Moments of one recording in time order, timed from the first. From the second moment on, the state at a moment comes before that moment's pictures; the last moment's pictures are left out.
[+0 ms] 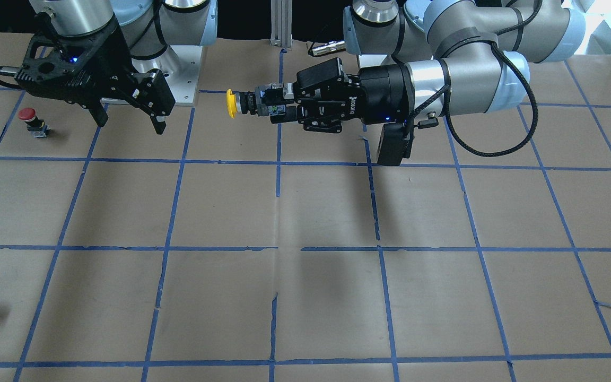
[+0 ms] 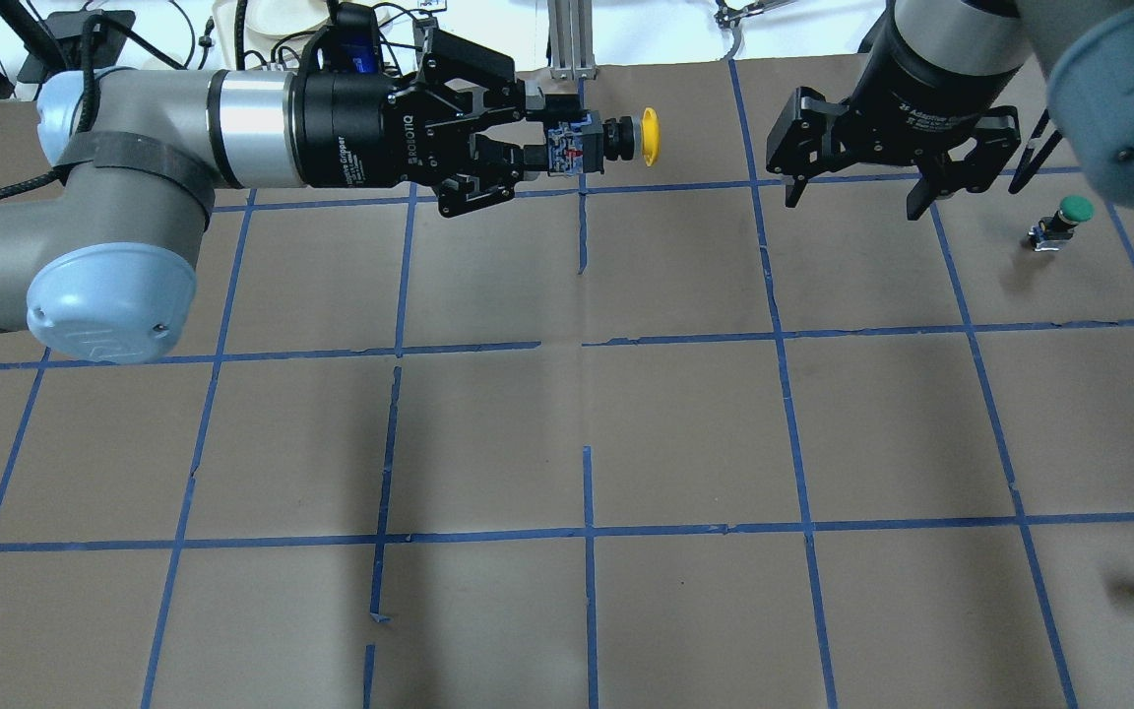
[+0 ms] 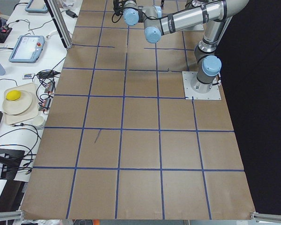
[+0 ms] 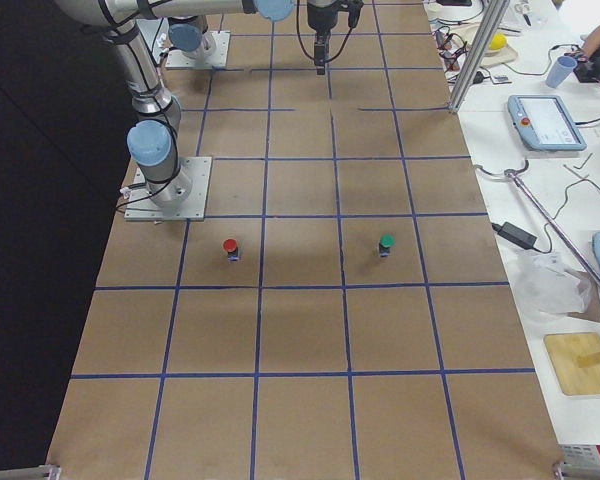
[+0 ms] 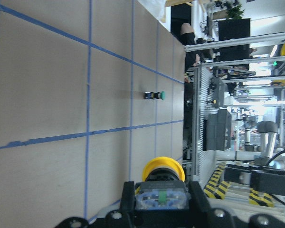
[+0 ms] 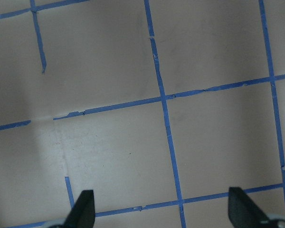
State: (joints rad) left arm -1.52 -1.63 -1.86 -1.23 0.14 -0.15; right arm 1.60 -1.60 1.56 -1.62 -1.55 0.20
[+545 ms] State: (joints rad) left arm -1.53 -1.62 -1.86 -1.23 0.14 -0.17; right arm 1.47 -1.62 1.56 -1.58 -1.42 0.07
